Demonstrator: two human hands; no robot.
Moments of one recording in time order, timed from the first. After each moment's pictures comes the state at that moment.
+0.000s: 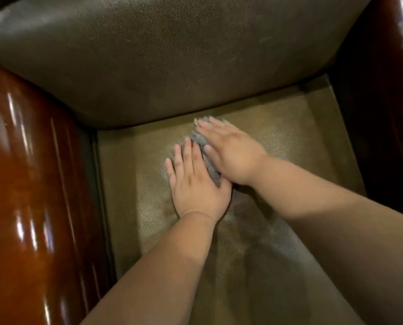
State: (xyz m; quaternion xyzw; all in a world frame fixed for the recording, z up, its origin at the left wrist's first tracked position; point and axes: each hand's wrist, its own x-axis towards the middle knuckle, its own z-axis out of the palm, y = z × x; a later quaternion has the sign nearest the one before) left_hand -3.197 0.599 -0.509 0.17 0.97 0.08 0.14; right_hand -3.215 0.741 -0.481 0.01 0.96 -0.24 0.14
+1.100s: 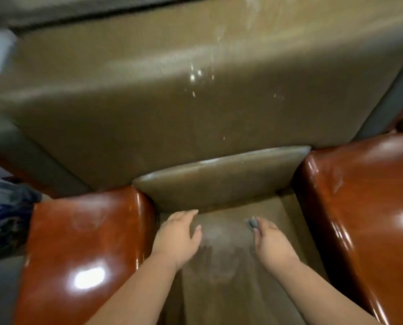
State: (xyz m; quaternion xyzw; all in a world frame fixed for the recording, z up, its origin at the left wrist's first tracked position) left_hand -3.316 0.523 -0.238 0.25 0.93 0.13 0.26; right_hand -3.175 0.741 -0.256 0.33 0.87 -0.32 0.17
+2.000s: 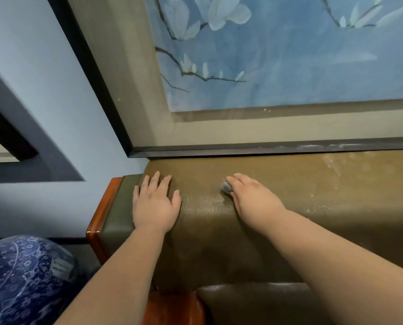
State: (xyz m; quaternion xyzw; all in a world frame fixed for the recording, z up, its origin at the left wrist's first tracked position) left_hand -3.667 0.437 -0.065 0.12 0.99 0.07 -0.08; right_hand -3.562 0.689 -0.014 0.03 0.99 -0.14 0.00
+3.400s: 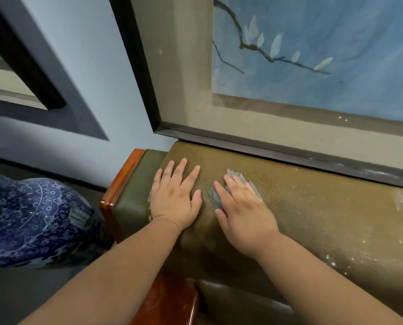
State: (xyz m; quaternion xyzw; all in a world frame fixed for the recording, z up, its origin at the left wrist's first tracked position) left_hand -3.671 0.438 -0.084 0.12 0.98 0.03 -0.14; right_hand -3.605 0.639 -0.041 -0.13 0.99 -0.10 0.02
